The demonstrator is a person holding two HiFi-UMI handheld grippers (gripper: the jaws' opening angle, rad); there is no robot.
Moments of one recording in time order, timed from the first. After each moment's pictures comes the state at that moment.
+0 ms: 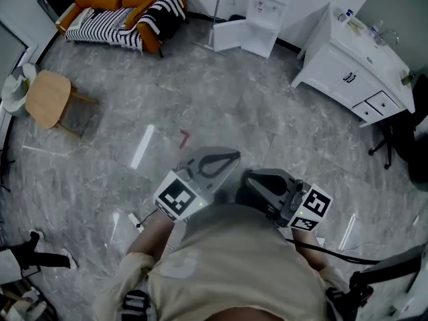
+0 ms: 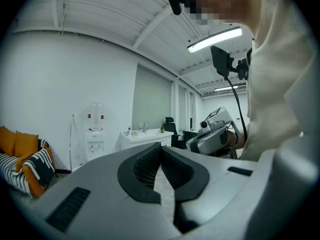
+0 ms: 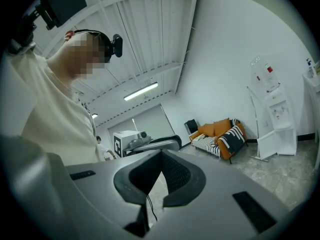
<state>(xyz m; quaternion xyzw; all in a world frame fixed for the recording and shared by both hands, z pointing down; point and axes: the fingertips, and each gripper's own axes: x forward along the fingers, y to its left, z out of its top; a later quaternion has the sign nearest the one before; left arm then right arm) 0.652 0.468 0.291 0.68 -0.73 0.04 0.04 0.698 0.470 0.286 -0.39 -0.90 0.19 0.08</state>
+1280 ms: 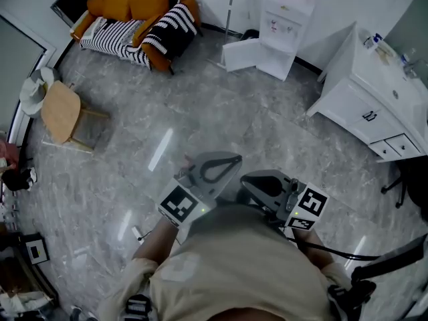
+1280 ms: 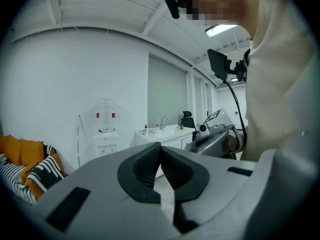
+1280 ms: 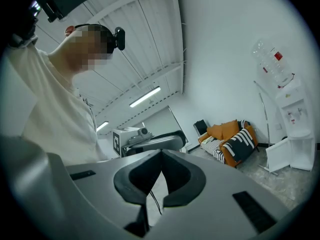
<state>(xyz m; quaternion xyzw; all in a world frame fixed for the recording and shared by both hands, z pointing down) 0.448 0.274 0.276 0.62 -0.78 0.07 0.07 0.489 0.288 0.281 -0.47 -0.85 0.21 0.07</state>
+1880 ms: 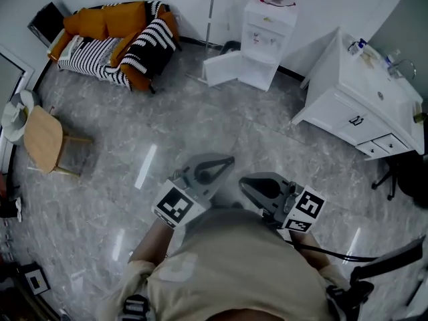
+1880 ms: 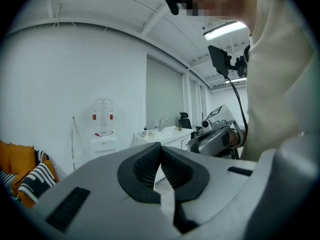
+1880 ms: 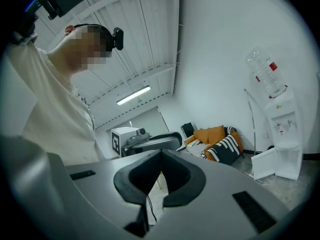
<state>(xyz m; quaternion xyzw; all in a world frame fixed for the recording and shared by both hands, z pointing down) 0.355 0.267 0.283 0.65 -0.75 0.06 0.06 0.401 0.272 0.285 -0.41 -0.89 0.19 0.07</state>
